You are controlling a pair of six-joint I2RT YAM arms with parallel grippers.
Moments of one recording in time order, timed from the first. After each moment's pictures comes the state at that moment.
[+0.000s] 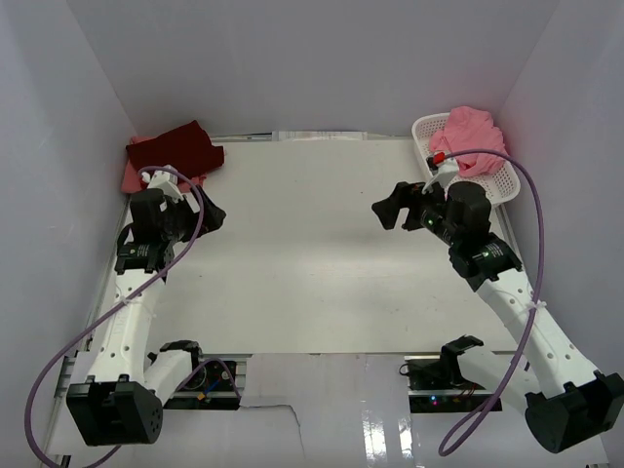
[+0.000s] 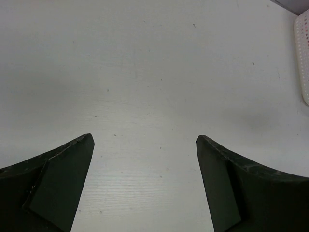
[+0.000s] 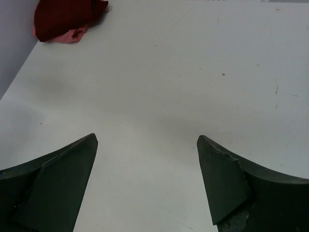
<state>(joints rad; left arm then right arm) 0.03 0.96 0.89 -0.43 0.21 -0.37 0.40 0.93 0.91 -0.24 -0.21 0.29</state>
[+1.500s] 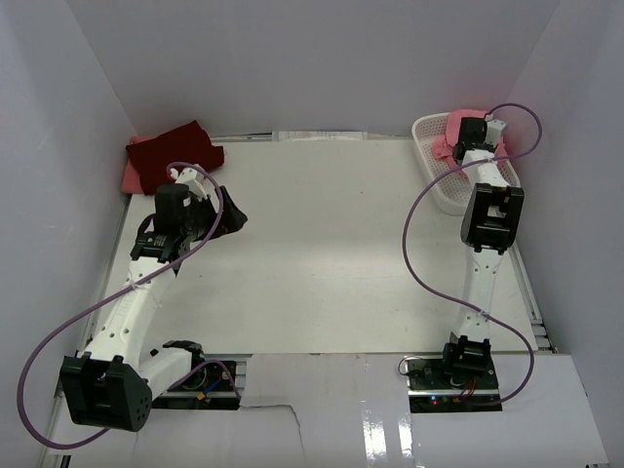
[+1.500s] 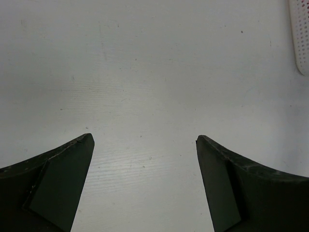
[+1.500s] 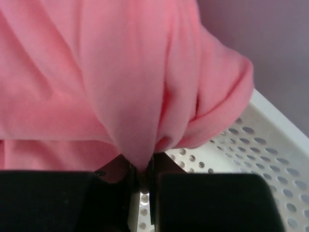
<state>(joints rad) -0.13 1.06 0.91 -0.42 0.20 -0.40 -0.11 2.52 2.16 -0.43 0.63 0.25</state>
